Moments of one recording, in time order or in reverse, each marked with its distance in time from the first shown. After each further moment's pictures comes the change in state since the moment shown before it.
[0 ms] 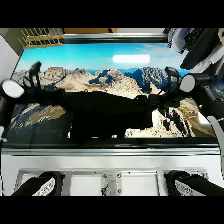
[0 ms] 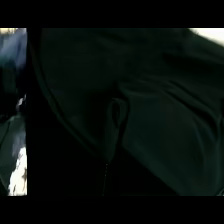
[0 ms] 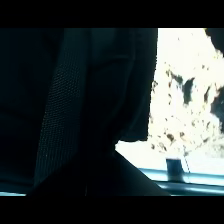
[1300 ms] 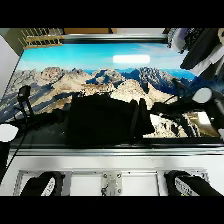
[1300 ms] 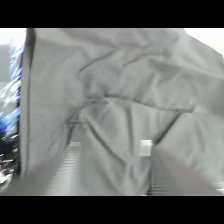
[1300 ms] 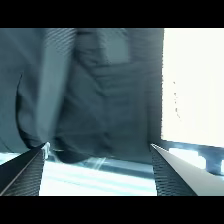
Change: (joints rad) left arm 0.001 0.421 -0.293 -0.023 0.115 -0.009; right arm -0.246 0.143 -0.193 0.283 -0.019 -0.235
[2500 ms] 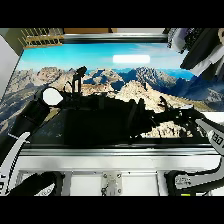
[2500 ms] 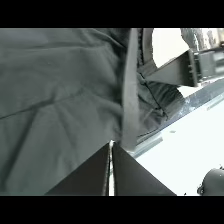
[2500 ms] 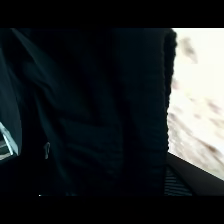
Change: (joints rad) left arm -0.450 -0.496 0.391 -0.154 0.000 -0.010; right arm -0.115 -0.521 -0.190 0.650 -0.106 -0.672
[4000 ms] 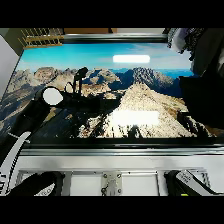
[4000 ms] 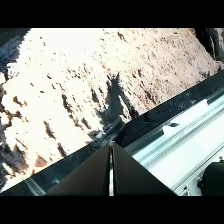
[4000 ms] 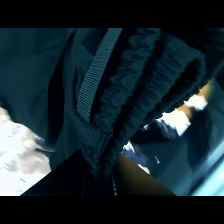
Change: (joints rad) left arm -0.003 -0.006 0.005 0.002 -0.021 0.002; right arm -0.836 0.488 0.200 -0.689 -0.166 0.647
